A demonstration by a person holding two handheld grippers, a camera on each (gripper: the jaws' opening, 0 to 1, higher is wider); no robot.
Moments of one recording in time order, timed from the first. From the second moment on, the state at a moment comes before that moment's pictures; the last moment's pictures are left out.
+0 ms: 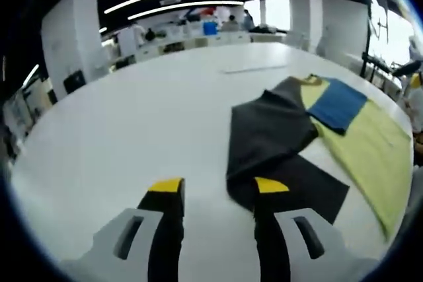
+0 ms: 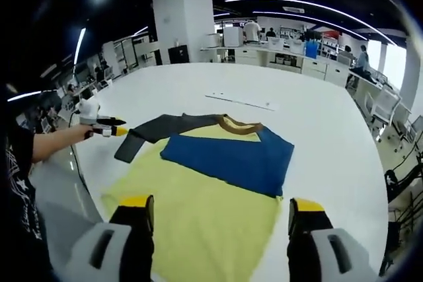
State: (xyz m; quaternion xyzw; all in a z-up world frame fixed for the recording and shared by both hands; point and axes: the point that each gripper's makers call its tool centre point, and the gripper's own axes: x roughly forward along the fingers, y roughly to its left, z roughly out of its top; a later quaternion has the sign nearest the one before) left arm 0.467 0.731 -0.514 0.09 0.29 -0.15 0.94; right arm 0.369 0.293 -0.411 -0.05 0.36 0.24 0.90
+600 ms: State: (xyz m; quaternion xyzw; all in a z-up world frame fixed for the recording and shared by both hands) left arm 0.464 0.712 -0.531 0.06 0.30 -0.14 0.94; right arm 0.361 0.295 -0.416 0.00 0.35 0.22 0.91
